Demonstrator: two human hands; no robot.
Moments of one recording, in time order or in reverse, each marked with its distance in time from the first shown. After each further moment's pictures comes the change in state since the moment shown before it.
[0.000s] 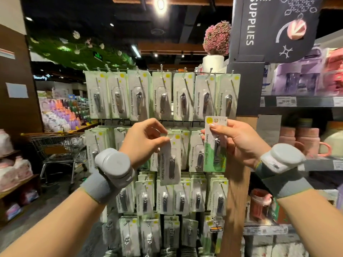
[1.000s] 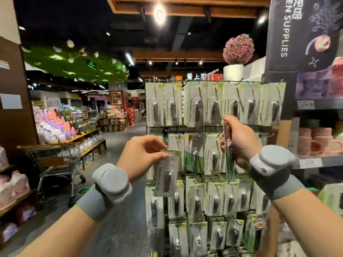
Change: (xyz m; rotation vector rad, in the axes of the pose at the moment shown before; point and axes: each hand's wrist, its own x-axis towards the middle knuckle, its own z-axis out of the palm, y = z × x) left_hand -0.030 -0.057 -0.157 -0.033 -0.077 -0.017; right_hand -0.004 0.005 0.174 -0.076 0.383 0.032
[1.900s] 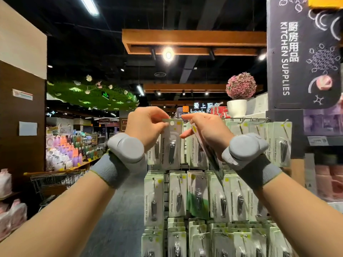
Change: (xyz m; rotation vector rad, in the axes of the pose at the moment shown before) left_hand 0.097 0.082 -0.023 0.325 0.341 0.291; right_hand 0.030 -0.078 0.064 -0.293 -0.309 -0.351
